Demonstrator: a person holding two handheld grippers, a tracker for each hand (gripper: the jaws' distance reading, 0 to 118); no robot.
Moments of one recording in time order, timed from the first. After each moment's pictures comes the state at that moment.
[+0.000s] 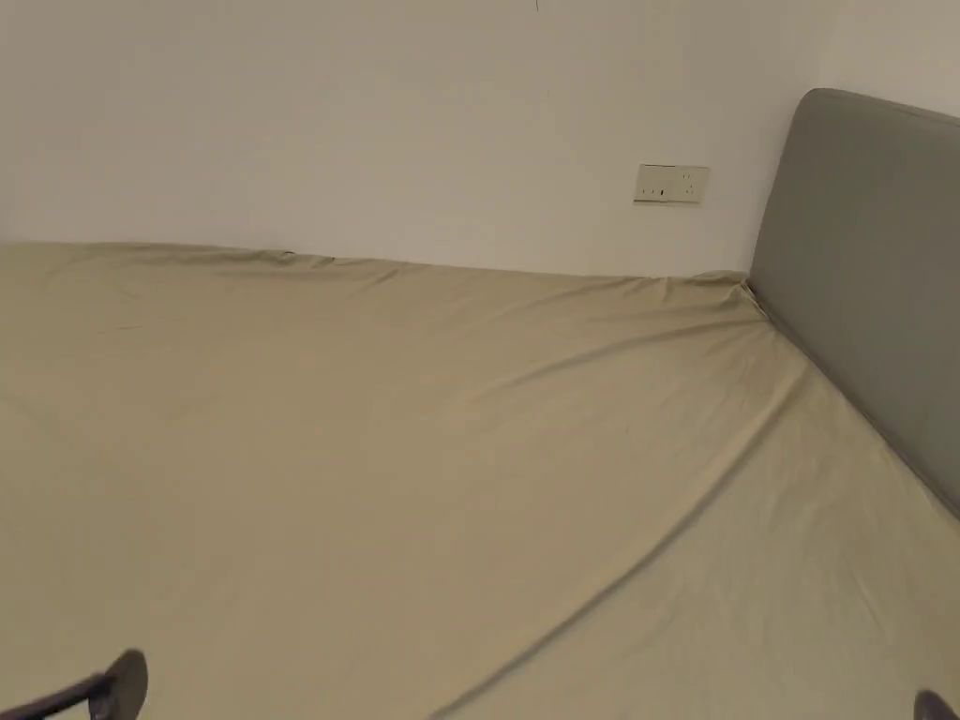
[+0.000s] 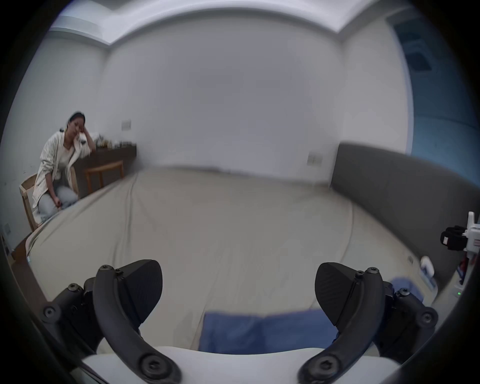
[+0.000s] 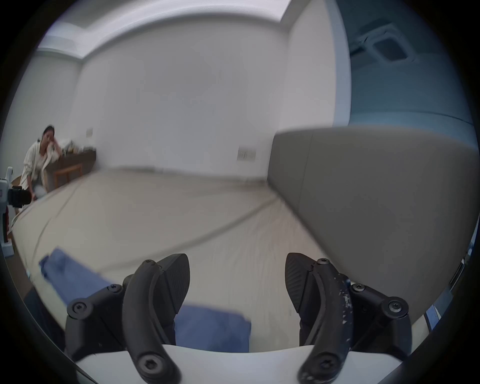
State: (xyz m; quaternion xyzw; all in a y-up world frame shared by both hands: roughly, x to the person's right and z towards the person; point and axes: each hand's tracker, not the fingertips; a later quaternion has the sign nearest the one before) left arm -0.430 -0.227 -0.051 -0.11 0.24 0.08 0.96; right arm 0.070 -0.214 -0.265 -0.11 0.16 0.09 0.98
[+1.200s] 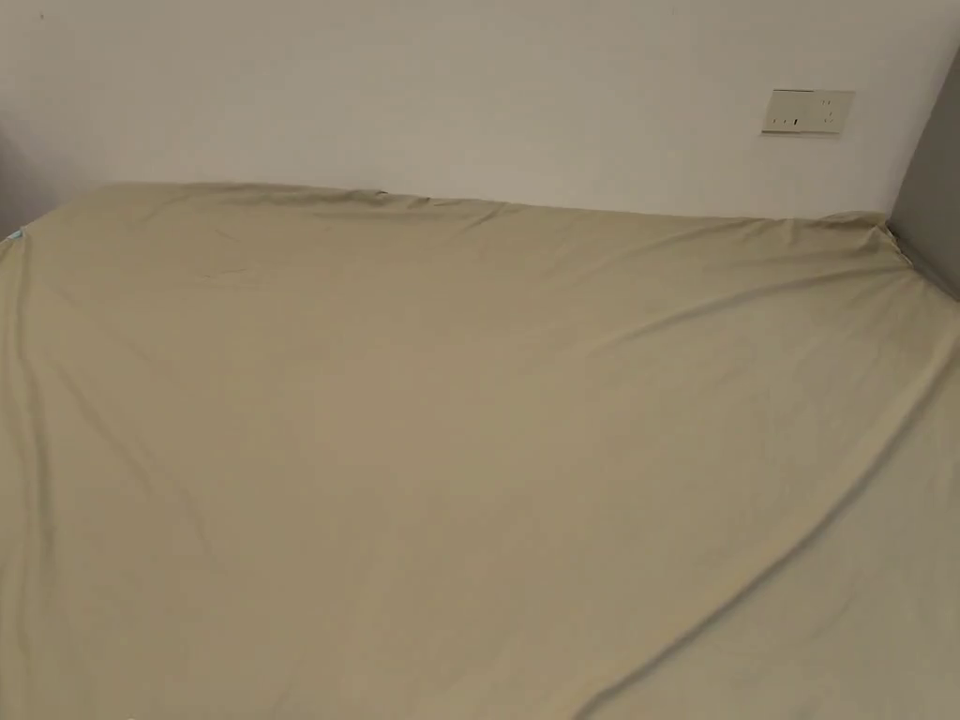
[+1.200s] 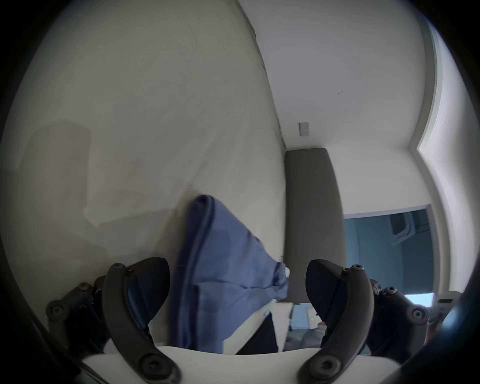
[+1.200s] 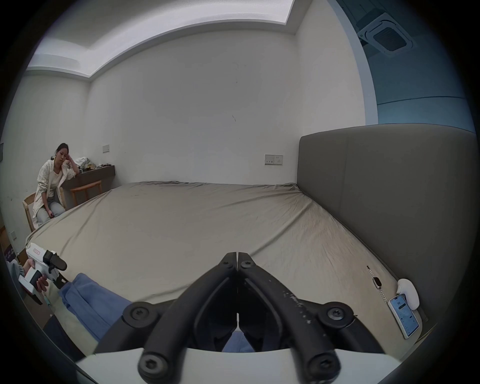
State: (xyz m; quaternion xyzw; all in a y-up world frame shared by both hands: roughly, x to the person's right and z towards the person) left arm -0.656 -0.459 -0.057 -0.30 -0.07 0.63 0.72; right arm -0.030 -0.253 -0.280 -0.15 0.23 0.05 0.96
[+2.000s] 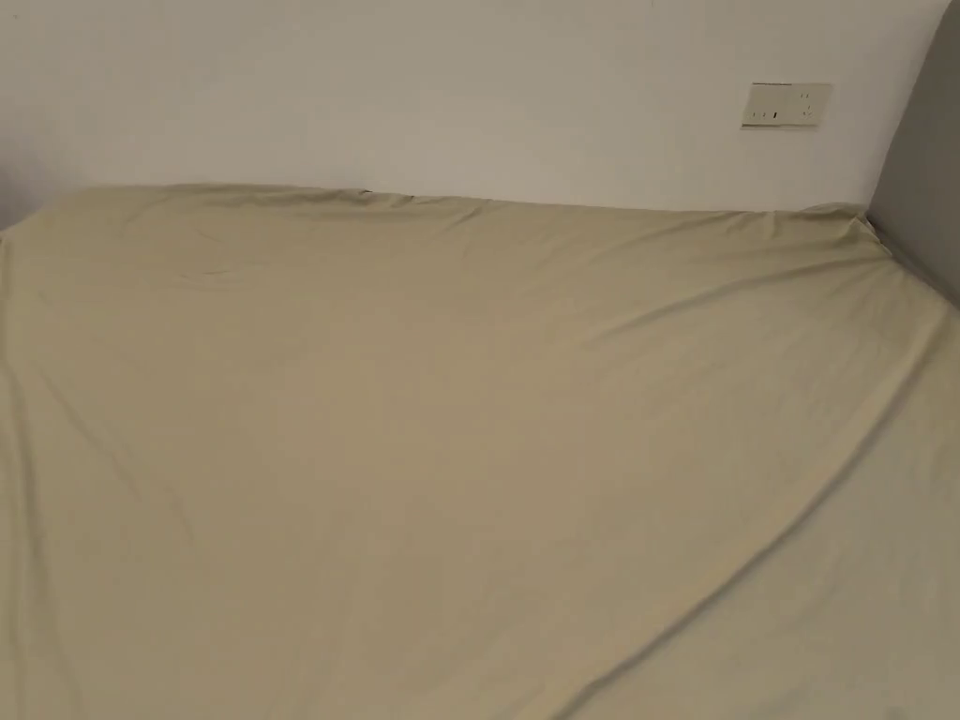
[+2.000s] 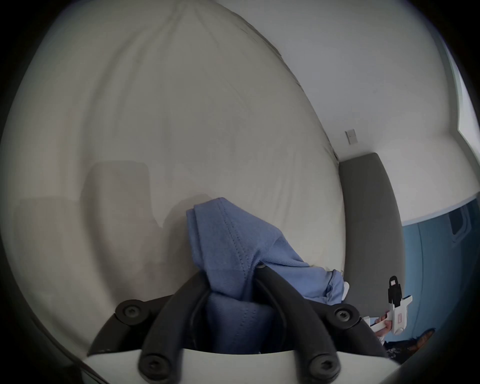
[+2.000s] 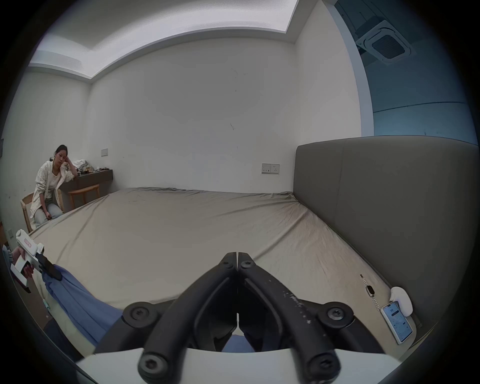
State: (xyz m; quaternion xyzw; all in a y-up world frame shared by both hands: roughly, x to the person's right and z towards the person) left arm -0.676 -0.391 -0.015 -0.37 0.14 0.50 0.77; right arm -0.019 -0.240 -0.273 -0.13 0.23 0.05 0.96
